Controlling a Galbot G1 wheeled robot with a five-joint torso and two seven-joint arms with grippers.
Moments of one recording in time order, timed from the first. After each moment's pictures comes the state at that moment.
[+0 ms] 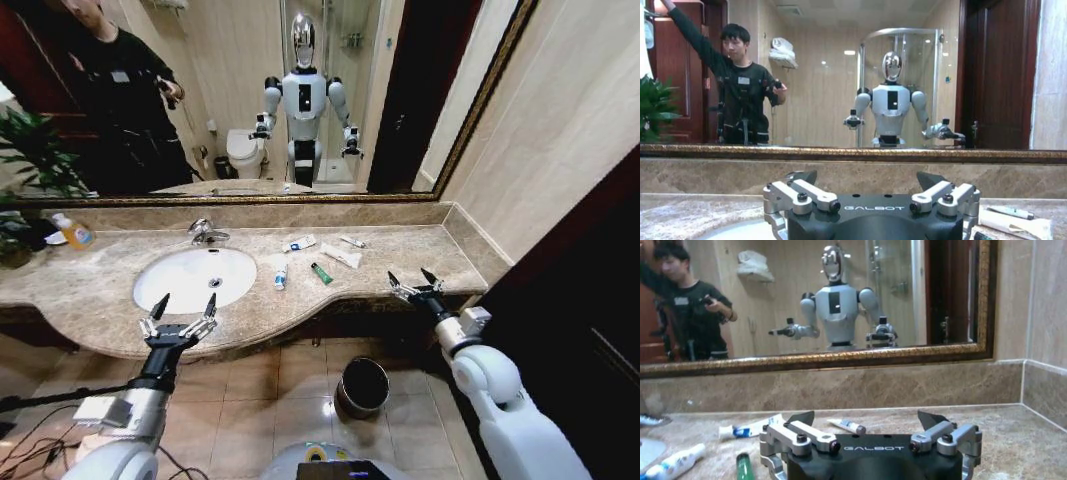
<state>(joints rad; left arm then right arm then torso) 1.84 -1.36 -0.82 -2.47 -0.37 0.04 0.05 -1.34 1.17 0.65 2.12 0.51 -0.28 0.00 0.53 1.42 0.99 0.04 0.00</state>
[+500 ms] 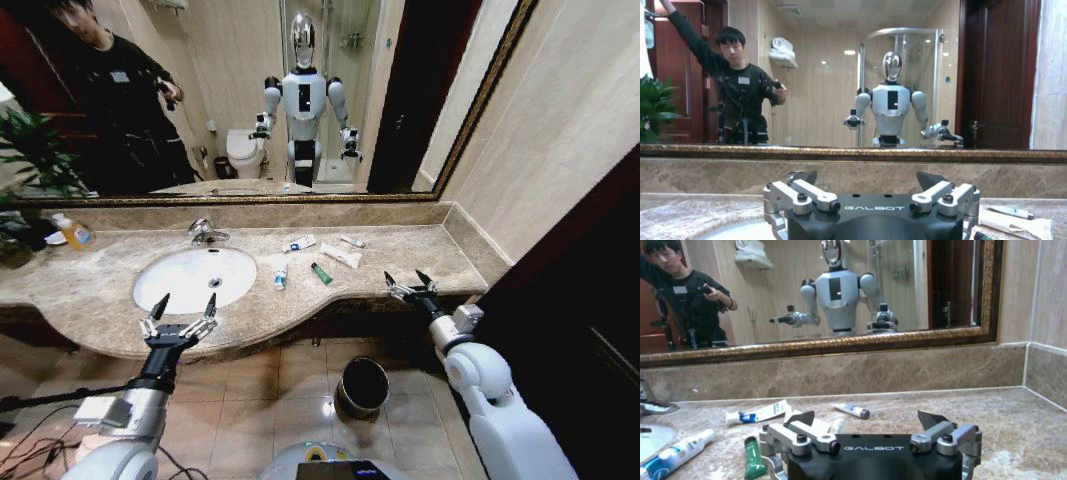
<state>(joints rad) 1.84 -1.36 -0.82 -2.47 -0.37 0.04 0.05 -1.37 1.18 0.65 2.14 0.51 -0.32 -0.01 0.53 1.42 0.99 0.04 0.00</state>
